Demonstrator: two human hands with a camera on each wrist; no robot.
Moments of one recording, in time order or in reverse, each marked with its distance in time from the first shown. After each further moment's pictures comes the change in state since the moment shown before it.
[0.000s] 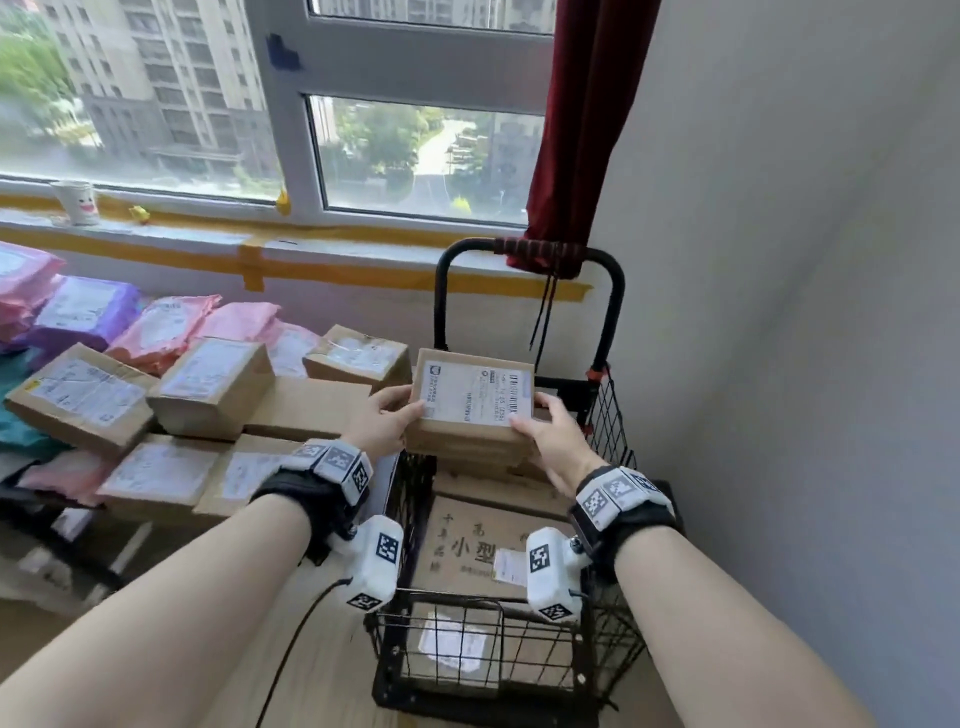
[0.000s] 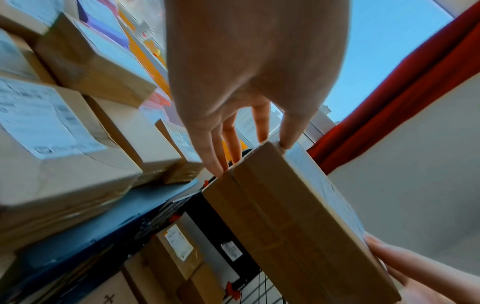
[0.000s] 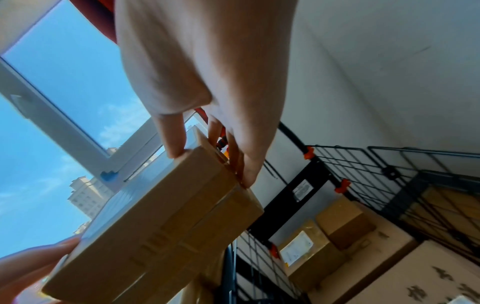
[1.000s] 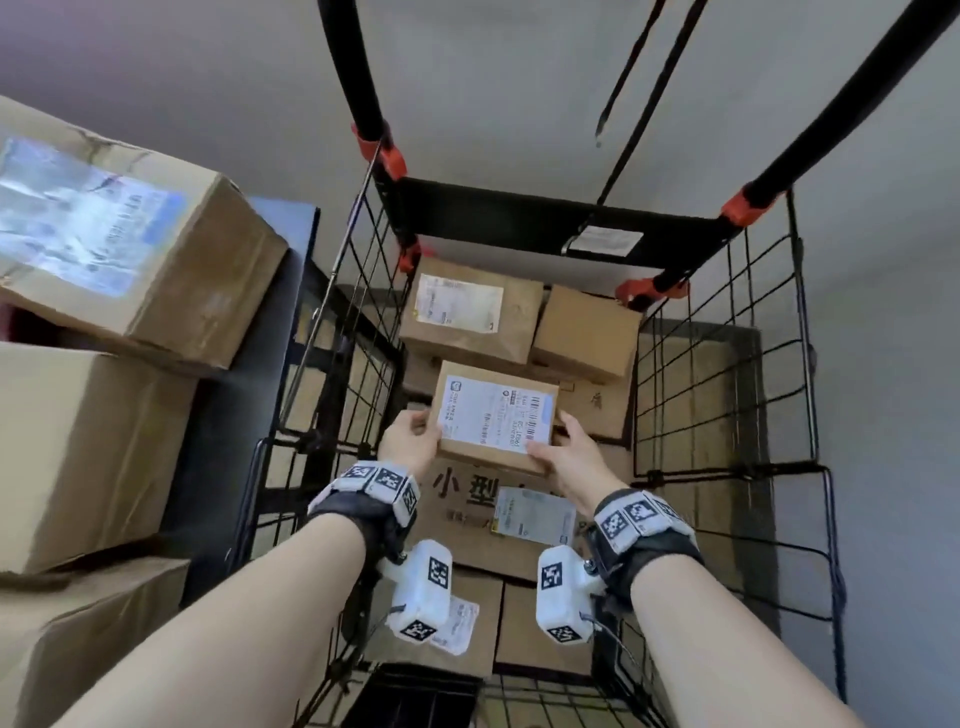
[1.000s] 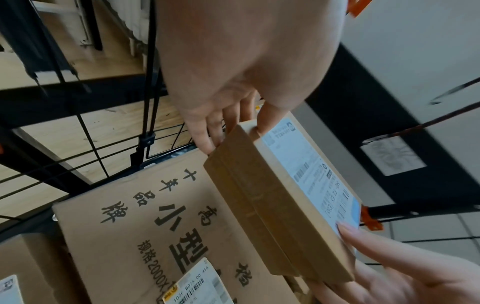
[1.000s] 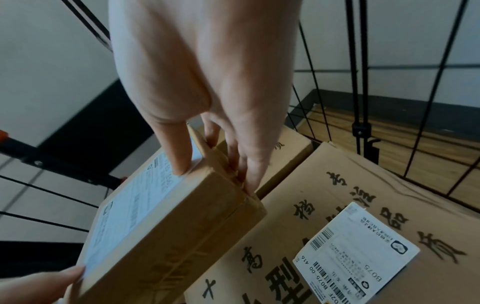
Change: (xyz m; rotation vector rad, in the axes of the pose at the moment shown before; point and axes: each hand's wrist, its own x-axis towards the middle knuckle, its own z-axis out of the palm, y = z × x) left_hand 0.315 -0.248 0.138 0.419 0.014 -0.551; right_hand 0.300 0.296 -0.058 -0.047 0.008 0.715
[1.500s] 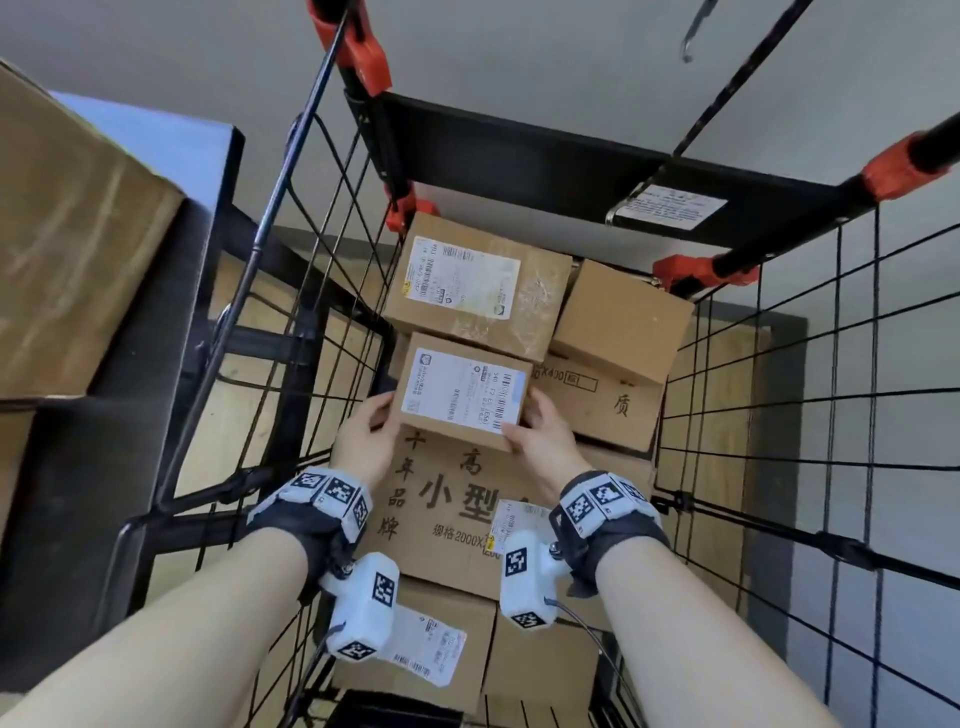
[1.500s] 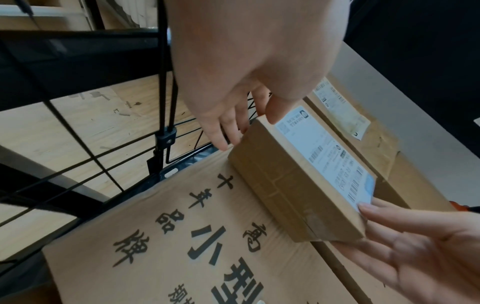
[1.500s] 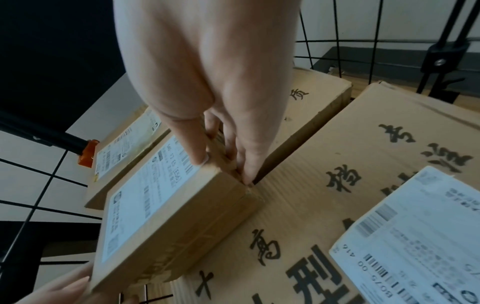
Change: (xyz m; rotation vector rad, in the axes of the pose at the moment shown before) left_hand 0.086 -0.040 0.010 -0.180 0.016 -0.055; right_hand 0.092 0.001 0.035 -0.087 -0.014 0.032
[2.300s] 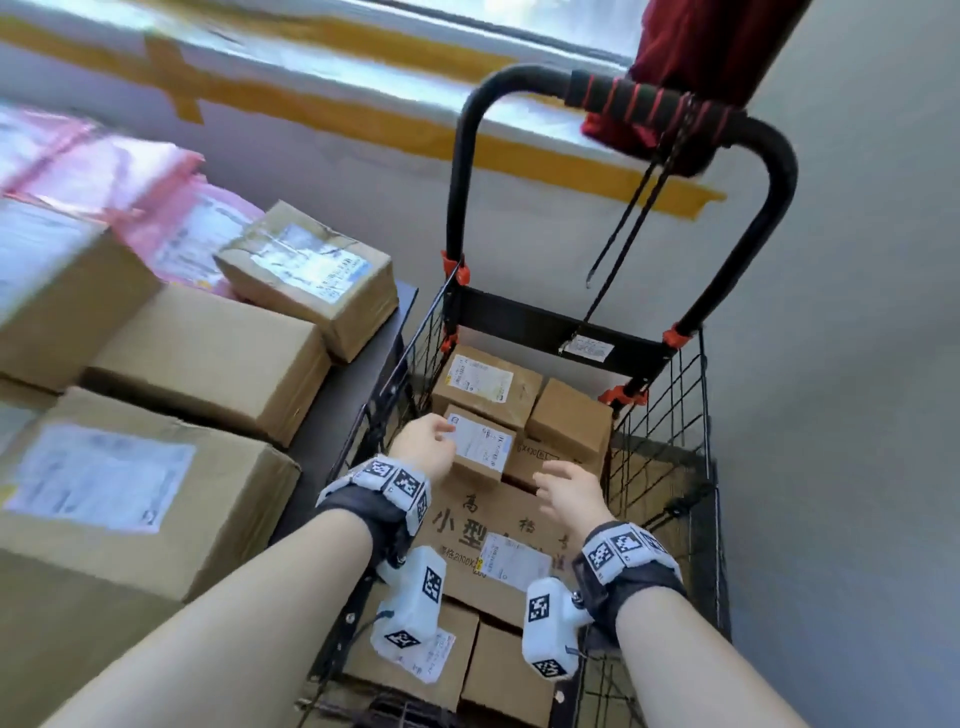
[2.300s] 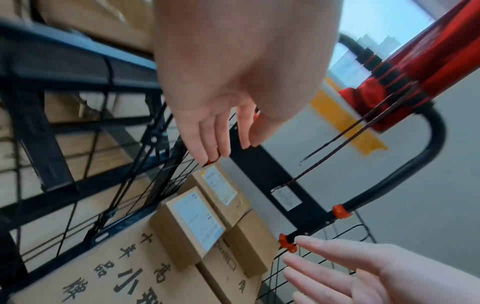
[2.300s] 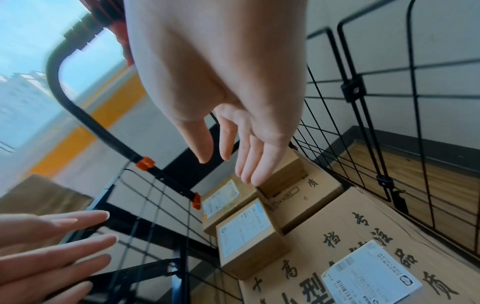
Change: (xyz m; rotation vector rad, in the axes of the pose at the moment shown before) left_hand -0.230 0.058 -0.065 0.207 0.070 0.349; right_hand -0.255 -0.026 -0.026 -0.167 0.172 -0.254
